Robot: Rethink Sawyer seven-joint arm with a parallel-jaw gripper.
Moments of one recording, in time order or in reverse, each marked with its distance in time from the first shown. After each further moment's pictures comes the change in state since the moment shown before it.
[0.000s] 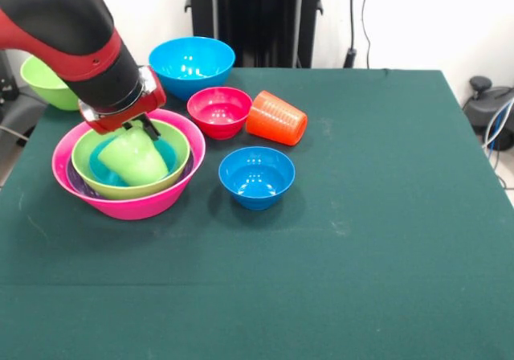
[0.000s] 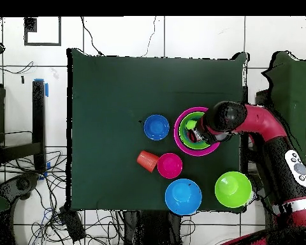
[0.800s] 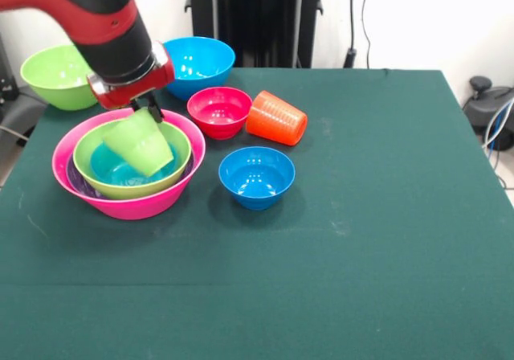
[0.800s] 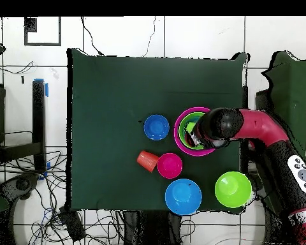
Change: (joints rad) arm 0.002 -0.142 -0.002 0.158 0.001 -0.129 0.000
